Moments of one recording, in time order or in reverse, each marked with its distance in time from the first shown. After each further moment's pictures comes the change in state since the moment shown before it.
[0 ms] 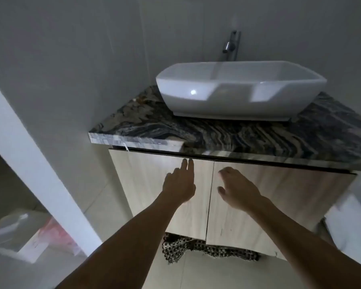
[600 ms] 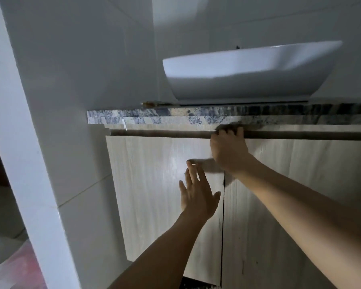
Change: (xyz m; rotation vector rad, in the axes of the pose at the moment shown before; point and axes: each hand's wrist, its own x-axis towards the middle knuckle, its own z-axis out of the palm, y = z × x) left_hand 0.030 0.016 0.167 -0.201 0.412 -0.125; right_hand 0.069 -0.024 0.065 -0.433 0.546 -0.034
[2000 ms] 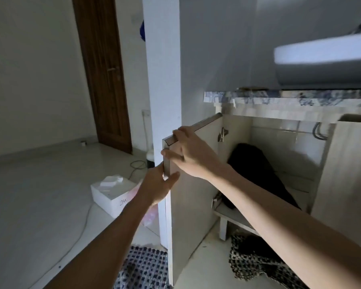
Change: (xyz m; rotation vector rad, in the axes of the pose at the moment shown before) left_hand -0.225 -0.232 -0.218 -0.369 0.223 -0.305; right_hand -0.122 -0.277 -0.113 0.965 0.152 -0.630
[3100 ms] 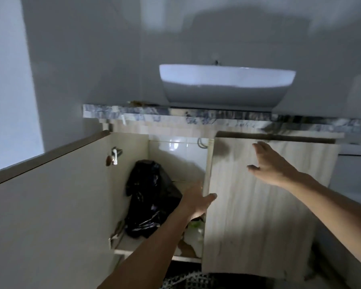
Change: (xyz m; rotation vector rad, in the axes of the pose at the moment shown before) left_hand 0.071 0.160 0.297 -0.341 -0.717 0.121; right_hand -0.166 0.210 -0.236 -0.641 -0.138 0.975
